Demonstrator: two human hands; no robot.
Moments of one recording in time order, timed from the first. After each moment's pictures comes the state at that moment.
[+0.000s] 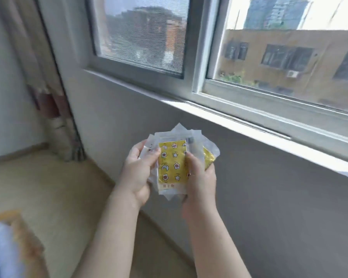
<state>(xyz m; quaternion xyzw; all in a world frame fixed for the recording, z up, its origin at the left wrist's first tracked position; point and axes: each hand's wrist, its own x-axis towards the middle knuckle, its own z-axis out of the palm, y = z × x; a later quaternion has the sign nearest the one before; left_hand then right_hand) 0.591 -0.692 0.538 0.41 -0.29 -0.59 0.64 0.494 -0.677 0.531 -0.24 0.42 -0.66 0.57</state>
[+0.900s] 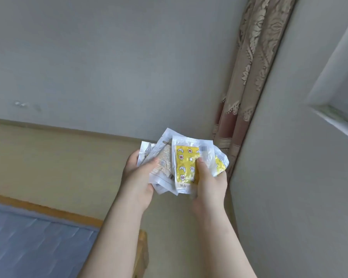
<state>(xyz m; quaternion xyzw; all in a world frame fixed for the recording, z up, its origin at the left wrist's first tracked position) 1.131 -0.936 0.503 0.50 -0.01 -0.20 0.85 1.065 -1.032 0.493 -0.39 0.34 -0.34 0.79</state>
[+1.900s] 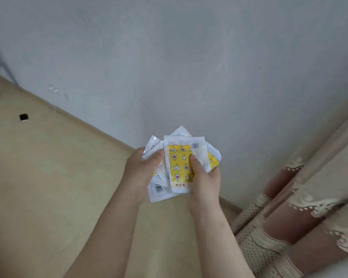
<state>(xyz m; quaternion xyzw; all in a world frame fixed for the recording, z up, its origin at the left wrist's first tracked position) 1.618 -1.271 0.487 0.63 0.07 -0.05 0.77 1.580 -1.382 0.488 -0.48 0.24 -0.16 0.83</state>
